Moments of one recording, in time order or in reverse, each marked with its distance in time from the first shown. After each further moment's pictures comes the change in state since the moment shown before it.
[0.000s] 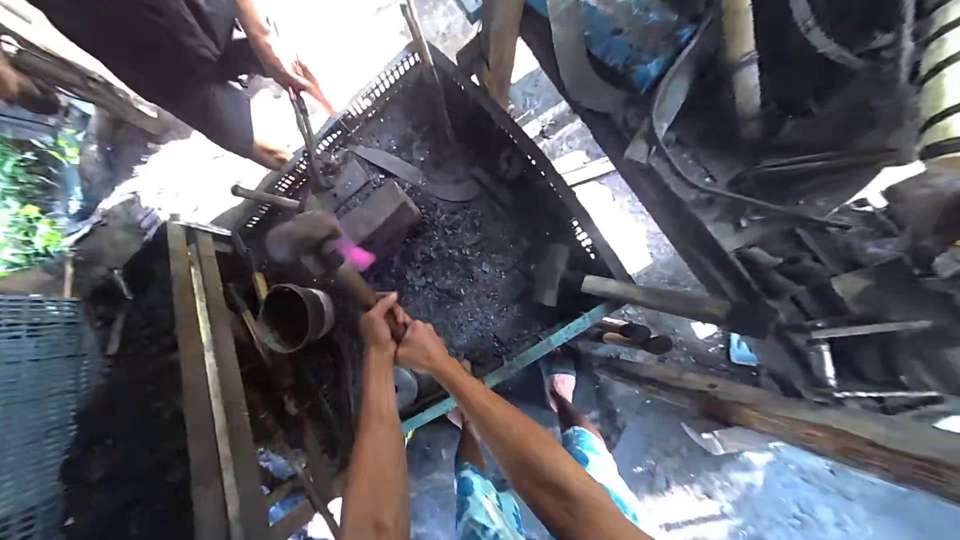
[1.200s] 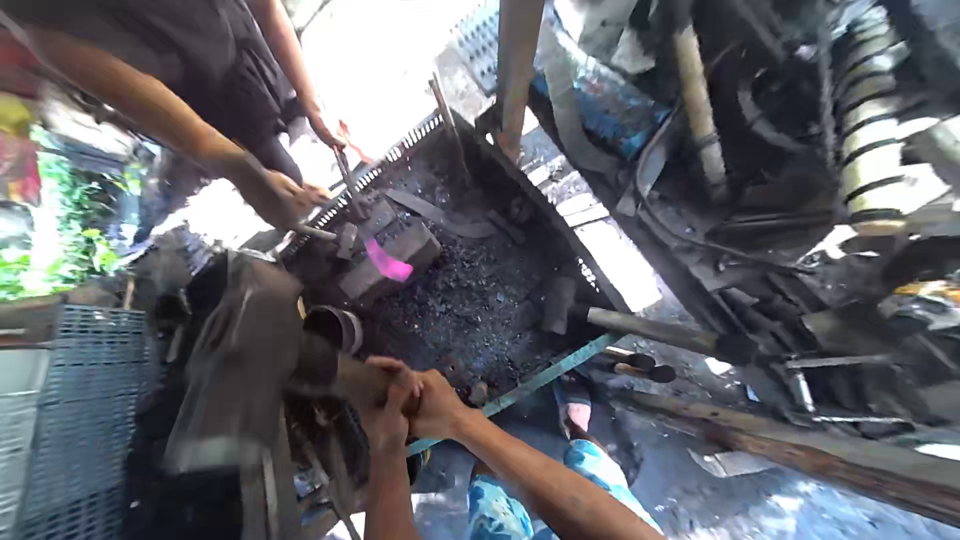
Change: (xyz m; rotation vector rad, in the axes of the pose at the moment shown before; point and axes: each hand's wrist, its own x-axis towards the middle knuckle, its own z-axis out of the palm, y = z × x) left_hand -0.150 0.137 0.035 -0.003 -0.159 0.514; right_hand -0.115 -0.089 -0.022 0.135 0.034 -0.579
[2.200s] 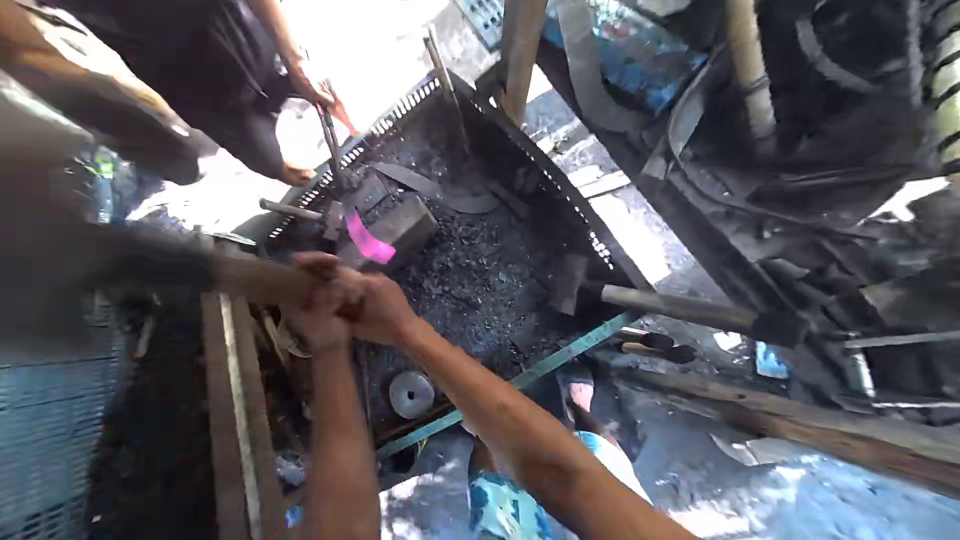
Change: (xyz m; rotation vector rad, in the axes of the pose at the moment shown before) left_hand 0.129 -0.027 -0.045 0.119 -0.148 0.172; right_hand 0.139 0.008 -0.003 -0.168 0.221 -0.154
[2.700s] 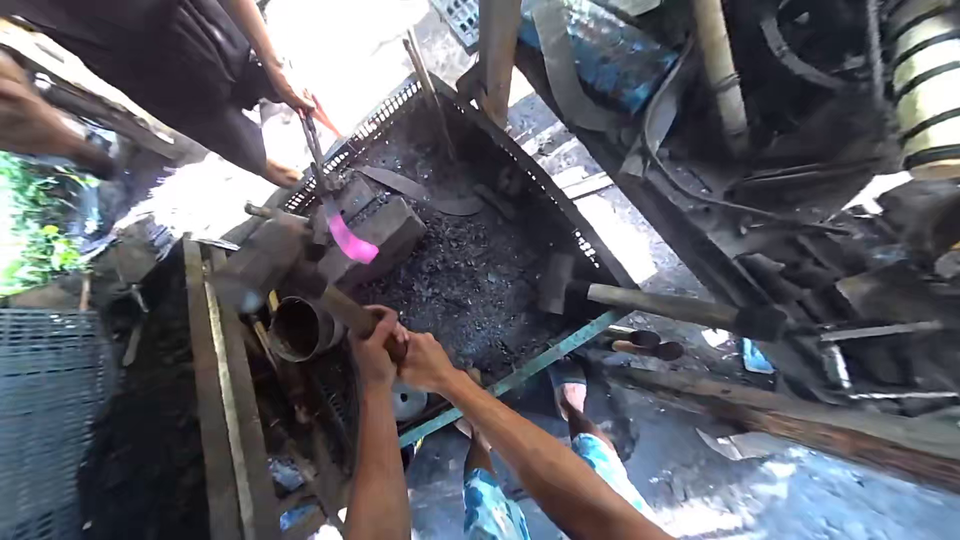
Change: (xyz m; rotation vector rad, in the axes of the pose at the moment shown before) left_hand -0.095 -0.094 0.029 -0.113 0.150 -0.462; right_hand -0.114 0.088 0.005 -0.024 -0.244 0.488
